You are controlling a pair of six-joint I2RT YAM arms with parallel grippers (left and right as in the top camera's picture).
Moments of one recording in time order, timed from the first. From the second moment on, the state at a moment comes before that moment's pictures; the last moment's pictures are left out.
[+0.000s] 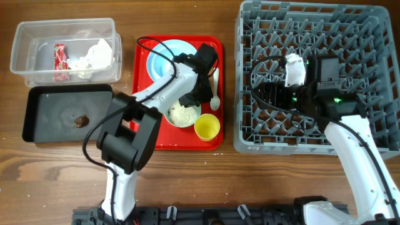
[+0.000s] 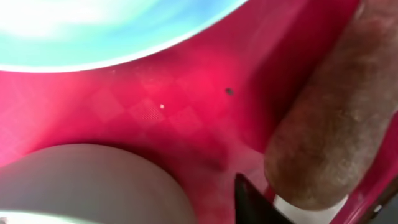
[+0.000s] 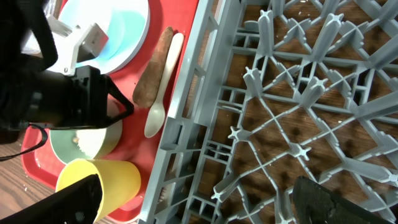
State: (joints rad) left arm -0.54 2.14 1.57 -0.92 0.02 -0.76; right arm 0.09 1.31 1.03 -0.70 -0.37 0.07
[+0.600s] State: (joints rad) left arm -0.42 2.12 1.57 -1.10 0.01 -0.68; right arm 0.09 1.31 1.03 -0.70 -0.37 0.07
